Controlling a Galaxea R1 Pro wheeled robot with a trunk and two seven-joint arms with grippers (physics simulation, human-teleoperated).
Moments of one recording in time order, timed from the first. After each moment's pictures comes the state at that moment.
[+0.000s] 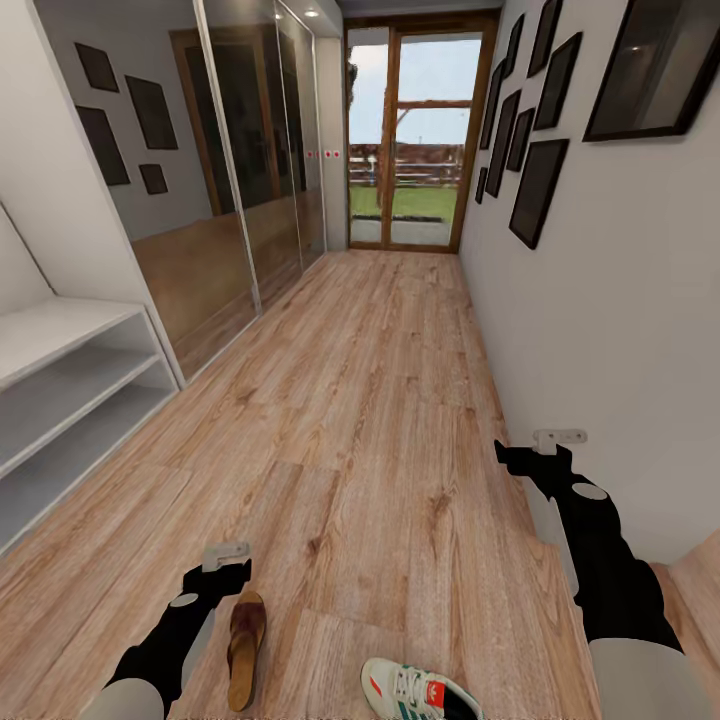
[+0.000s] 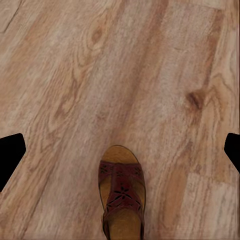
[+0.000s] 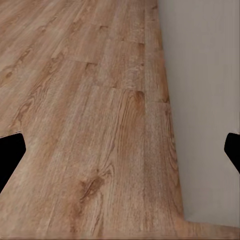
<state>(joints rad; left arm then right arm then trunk) -0.54 -0.01 0.25 -0.54 -0.16 0.06 0.02 -0.56 -0.03 -0.22 -1.31 0.18 0.46 0.14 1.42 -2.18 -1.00</state>
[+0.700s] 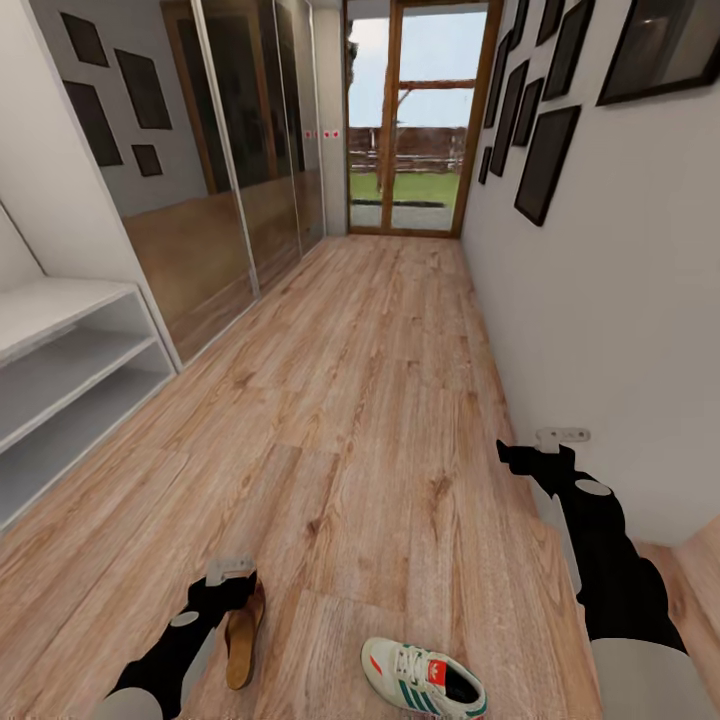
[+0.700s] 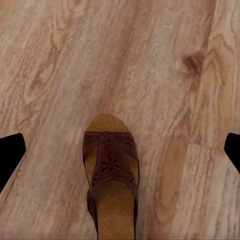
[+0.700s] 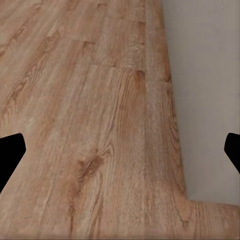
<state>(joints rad) -0.53 -0.01 0.24 -0.44 -0.16 -0.04 -0.01 -0.56 -0.04 -0.22 -1.35 0.18 0.52 0.14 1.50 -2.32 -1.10</state>
